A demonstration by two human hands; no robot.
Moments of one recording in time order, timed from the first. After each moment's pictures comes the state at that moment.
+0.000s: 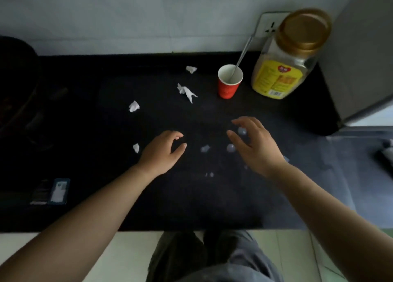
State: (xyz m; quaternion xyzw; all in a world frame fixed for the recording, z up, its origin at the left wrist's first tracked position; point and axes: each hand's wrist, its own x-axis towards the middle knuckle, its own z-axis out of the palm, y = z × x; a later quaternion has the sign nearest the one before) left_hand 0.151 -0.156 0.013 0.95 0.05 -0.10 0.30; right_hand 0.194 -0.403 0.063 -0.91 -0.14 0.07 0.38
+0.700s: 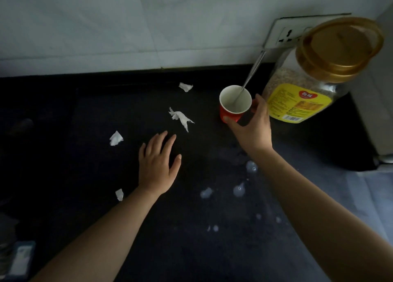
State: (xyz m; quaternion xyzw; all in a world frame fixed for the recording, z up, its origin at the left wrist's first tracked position) left_hand 0.239 -0.141 -0.060 0.99 0.04 -0.03 0.13; right_hand 0.350 -0.364 -0.024 -0.89 0.05 -0.03 0.46
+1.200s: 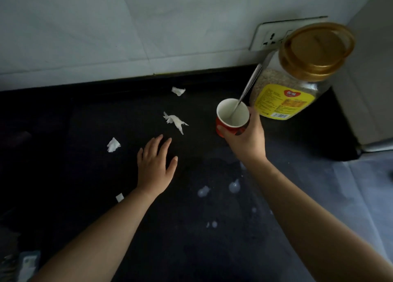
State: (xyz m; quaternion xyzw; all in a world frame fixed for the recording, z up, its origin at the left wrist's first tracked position) left_hand 0.242 -0.140 -0.049 0.98 0.04 -0.05 0.16; right_hand 0.322 -0.365 -0.008 -0.85 0.09 -0.04 0.51
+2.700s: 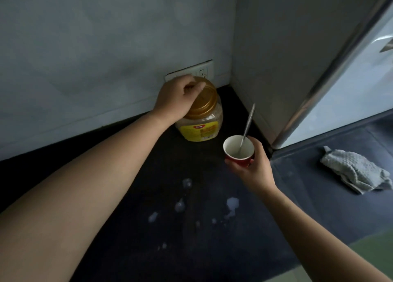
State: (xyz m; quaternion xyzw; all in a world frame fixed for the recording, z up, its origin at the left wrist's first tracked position) left_hand 0.412 -0.368 0.134 0.92 -0.18 0.07 0.34; right_hand 0.262 -0.553 0.021 -0.82 0.13 -0.06 0.55
